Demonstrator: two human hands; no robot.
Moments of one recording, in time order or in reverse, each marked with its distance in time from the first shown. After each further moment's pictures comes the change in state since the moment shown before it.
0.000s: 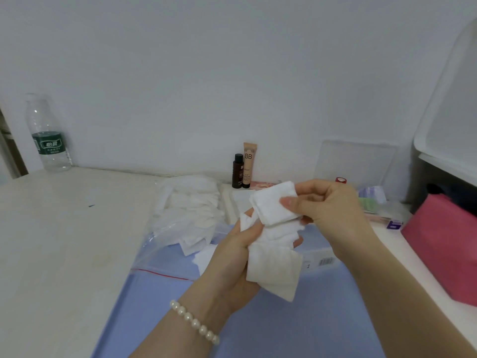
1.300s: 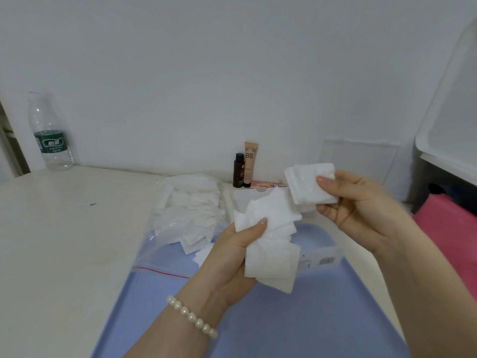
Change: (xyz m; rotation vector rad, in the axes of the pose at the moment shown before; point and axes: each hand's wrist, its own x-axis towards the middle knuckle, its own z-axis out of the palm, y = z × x) left_hand 0.004 0.003 -0.012 0.055 0.099 -0.054; right_hand 0.011 -0.003 -0.035 0.501 -0.200 0.143
